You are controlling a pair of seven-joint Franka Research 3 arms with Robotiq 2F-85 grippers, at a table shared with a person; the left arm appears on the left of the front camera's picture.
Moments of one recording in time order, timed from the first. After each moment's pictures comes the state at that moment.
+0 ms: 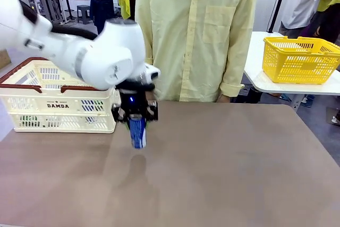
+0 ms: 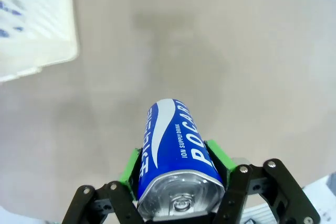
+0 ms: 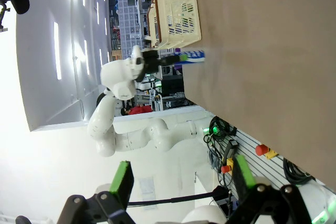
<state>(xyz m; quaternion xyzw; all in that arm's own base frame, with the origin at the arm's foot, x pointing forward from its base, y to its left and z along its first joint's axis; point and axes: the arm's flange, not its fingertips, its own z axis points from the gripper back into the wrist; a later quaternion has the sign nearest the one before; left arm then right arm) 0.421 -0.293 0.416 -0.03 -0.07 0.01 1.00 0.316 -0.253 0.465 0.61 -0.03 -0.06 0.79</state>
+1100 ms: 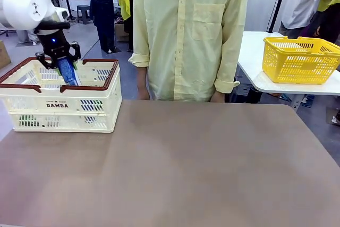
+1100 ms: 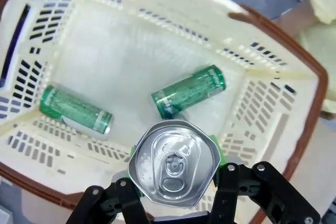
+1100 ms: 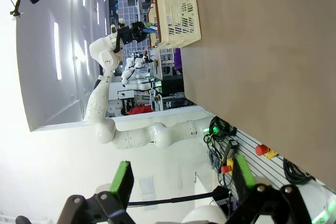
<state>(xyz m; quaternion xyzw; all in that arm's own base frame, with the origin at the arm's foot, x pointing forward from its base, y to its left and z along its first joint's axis) 0.575 -0.023 0.496 -0.04 -0.13 0.27 0.95 0.315 -0.253 0.465 0.61 -0.03 -0.06 0.79</state>
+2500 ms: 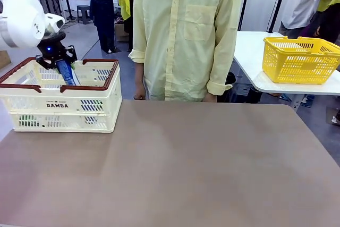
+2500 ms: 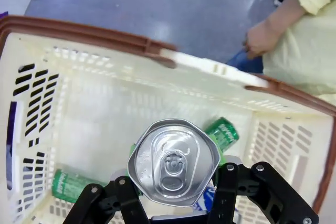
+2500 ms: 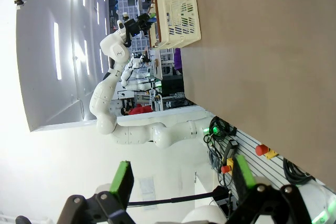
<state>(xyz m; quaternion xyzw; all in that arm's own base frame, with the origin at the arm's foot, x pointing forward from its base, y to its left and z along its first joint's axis) 0.616 0.028 0.453 -0.06 -0.22 0.18 0.96 0.316 -0.253 0.465 0.61 -0.03 -0.06 0.79</state>
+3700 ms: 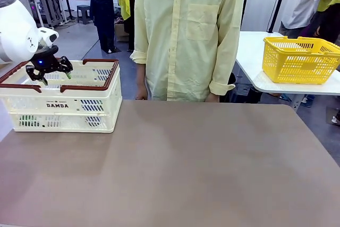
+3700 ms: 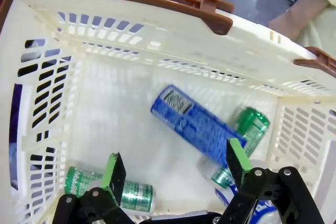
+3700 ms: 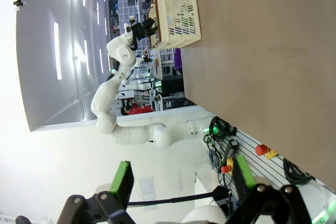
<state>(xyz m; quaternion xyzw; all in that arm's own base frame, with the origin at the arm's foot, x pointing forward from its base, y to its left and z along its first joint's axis) 0.597 0.049 0.422 -0.05 -0.21 0.16 0.96 0.316 -0.253 0.465 0.61 -0.03 -0.06 0.79</state>
